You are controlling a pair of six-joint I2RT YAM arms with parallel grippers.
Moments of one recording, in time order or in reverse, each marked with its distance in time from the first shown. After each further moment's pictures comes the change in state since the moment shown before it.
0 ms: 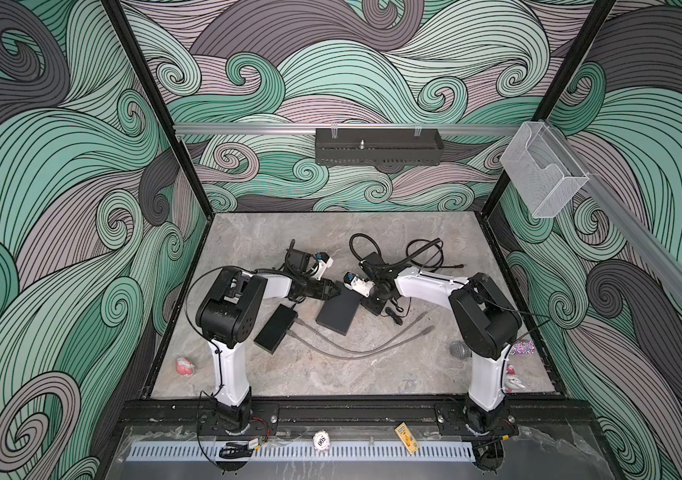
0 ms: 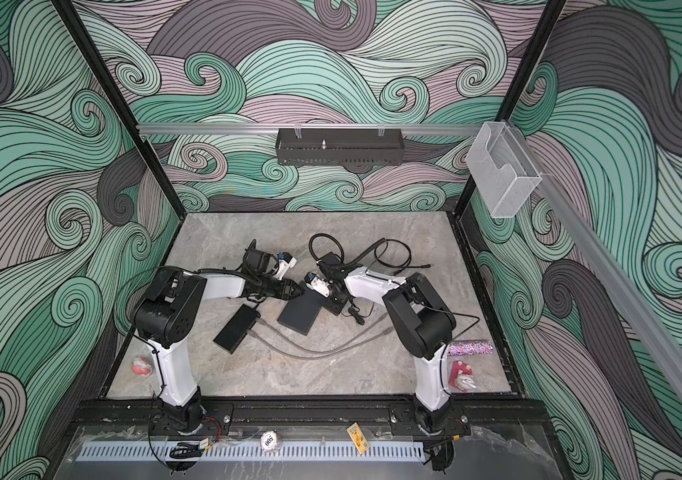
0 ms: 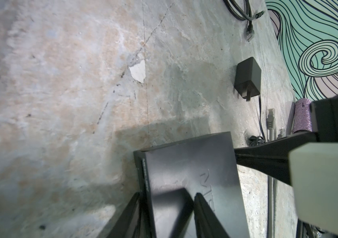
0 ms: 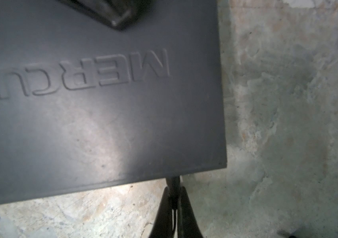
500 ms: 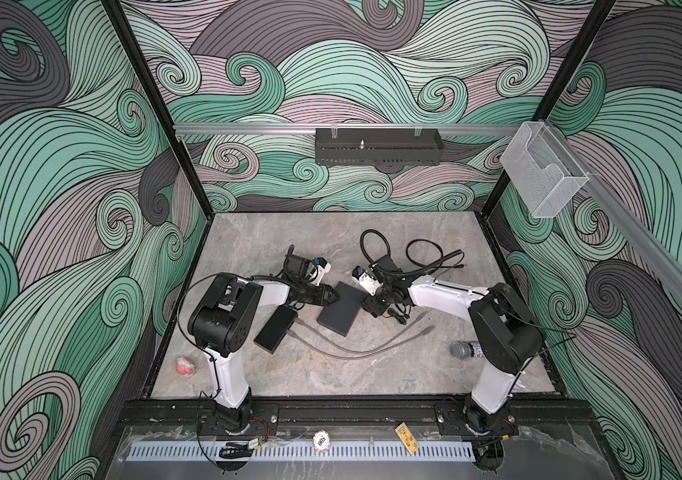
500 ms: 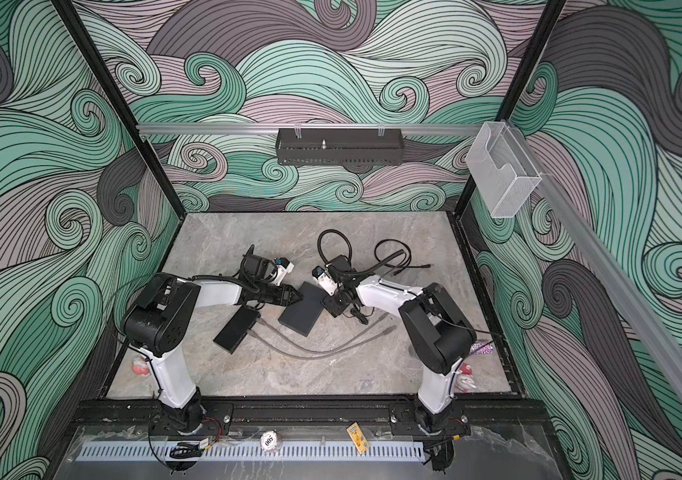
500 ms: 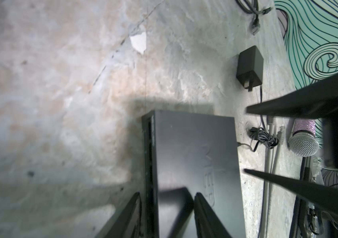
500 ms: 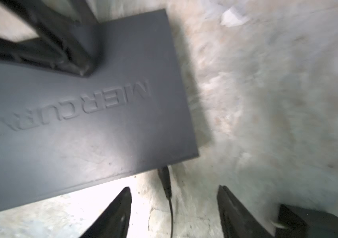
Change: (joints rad) left arm -0.010 -0.103 -0.113 0.012 -0.077 -0.058; right arm -0.035 -0.194 -0.170 0.167 -0.004 0.214
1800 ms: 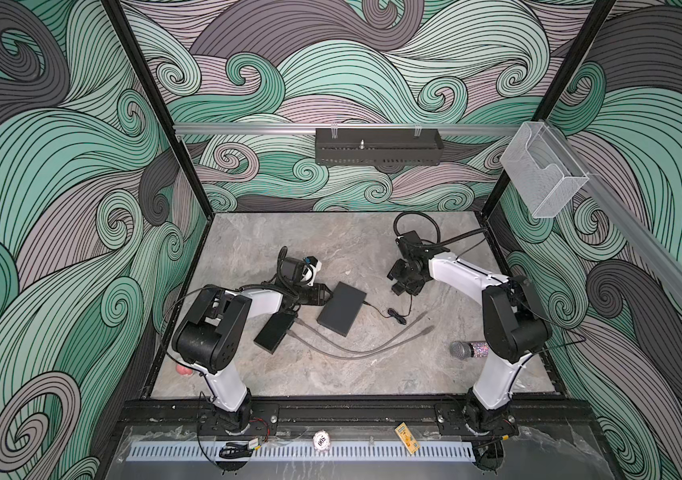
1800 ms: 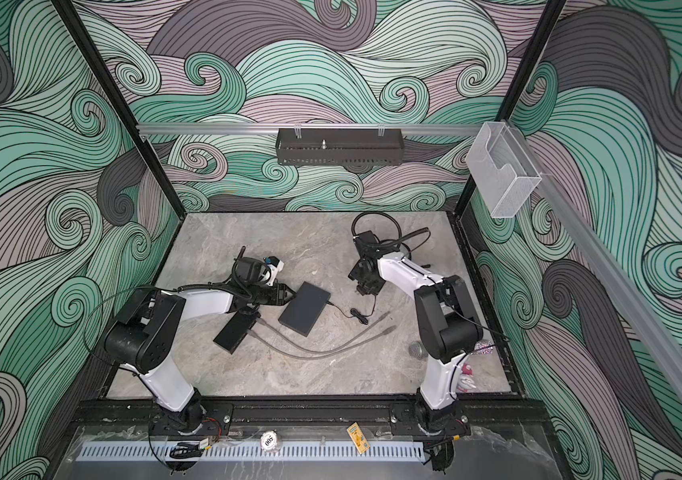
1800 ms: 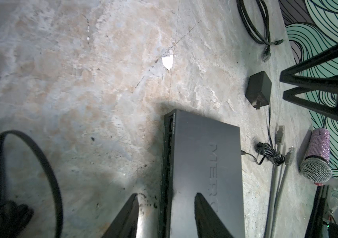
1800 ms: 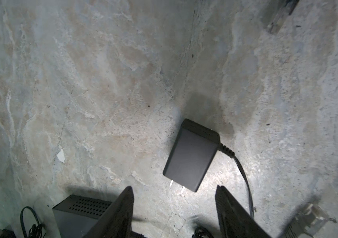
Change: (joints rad) left arm 0.000 -0.117 -0.089 0.063 -0.117 -0.100; right arm -0.227 0.096 0.203 -0.271 0.083 1.152
